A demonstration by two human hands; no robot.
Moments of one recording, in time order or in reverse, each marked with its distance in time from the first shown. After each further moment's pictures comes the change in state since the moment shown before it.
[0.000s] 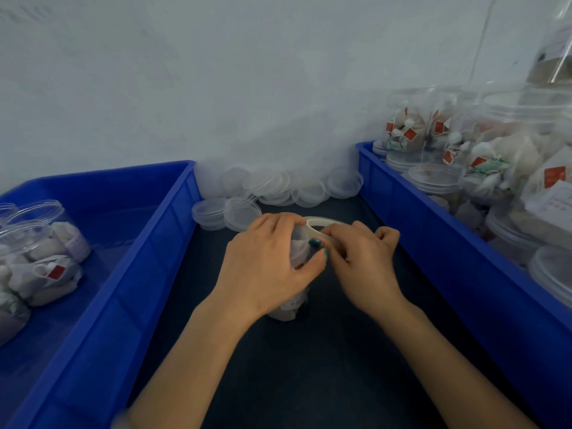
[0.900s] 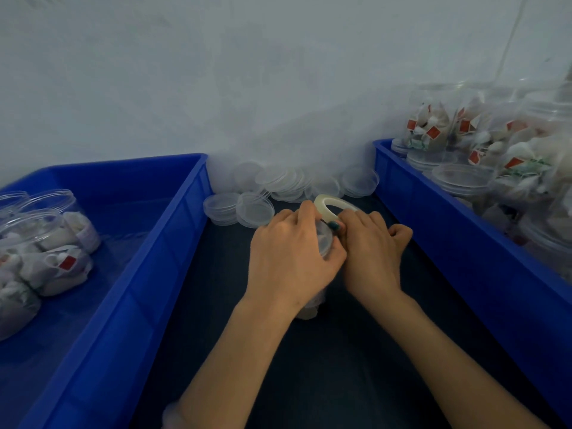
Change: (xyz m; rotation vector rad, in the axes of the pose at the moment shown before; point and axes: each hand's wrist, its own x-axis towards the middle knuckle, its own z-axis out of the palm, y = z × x) left_hand 0.007 0.012 0.013 0.002 0.248 -0.064; right_hand 0.019 -0.012 0.025 -0.299 -0.040 0.174
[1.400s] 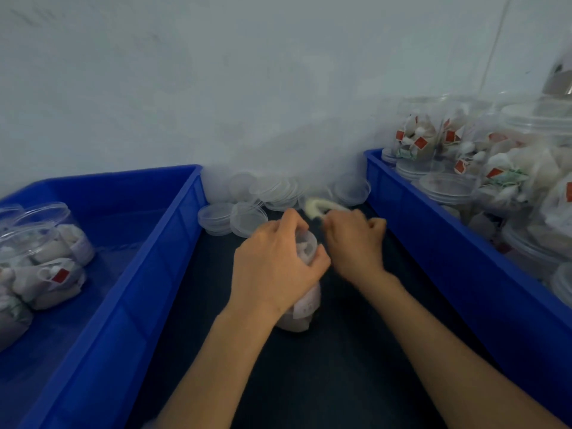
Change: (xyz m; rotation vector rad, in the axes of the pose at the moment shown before) left_hand -0.002 -0.006 -0.005 -0.064 -0.085 -0.077; right_hand 0.045 0.013 0.022 0.007 -0.053 0.026
